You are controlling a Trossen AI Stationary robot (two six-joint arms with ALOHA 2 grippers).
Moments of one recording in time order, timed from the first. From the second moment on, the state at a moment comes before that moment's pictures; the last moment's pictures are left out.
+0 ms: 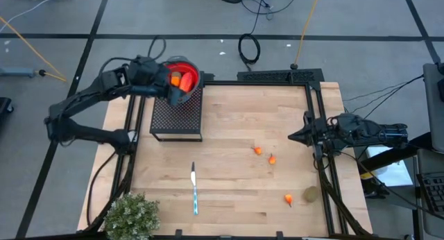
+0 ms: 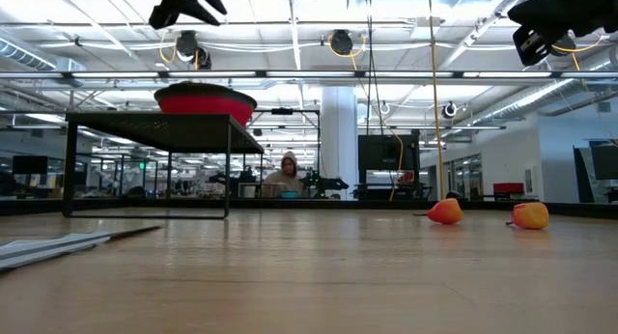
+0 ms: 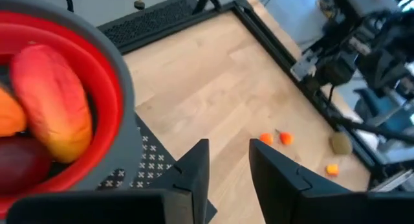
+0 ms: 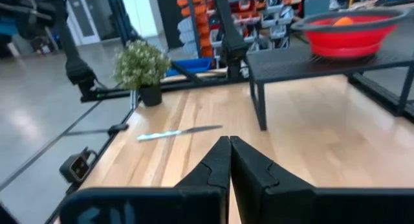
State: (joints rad) left arm 0.43 1.13 1.37 -0.86 0.09 -0.56; right arm 0.07 0.17 0.42 -0.37 -0.04 0.17
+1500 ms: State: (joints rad) left arm 0.03 0.85 0.72 -0.04 -0.07 -0.32; right arm 0.20 0.56 0.58 -0.49 -0.42 -0.05
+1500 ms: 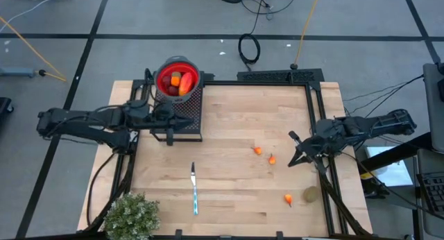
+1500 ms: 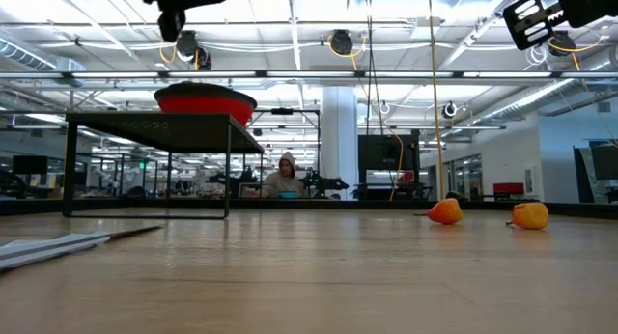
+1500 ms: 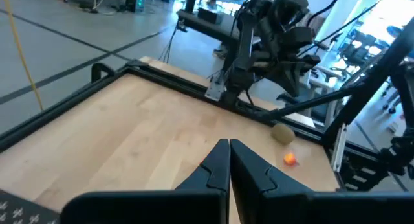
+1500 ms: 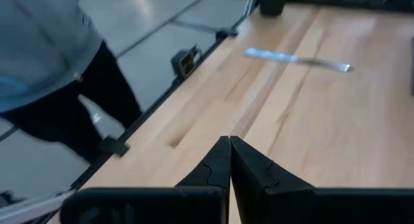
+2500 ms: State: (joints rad) left arm -0.04 0.33 0.41 -0.09 -0.08 -0.27; right arm 0.60 1.20 1.05 -1.03 -0.29 0.04
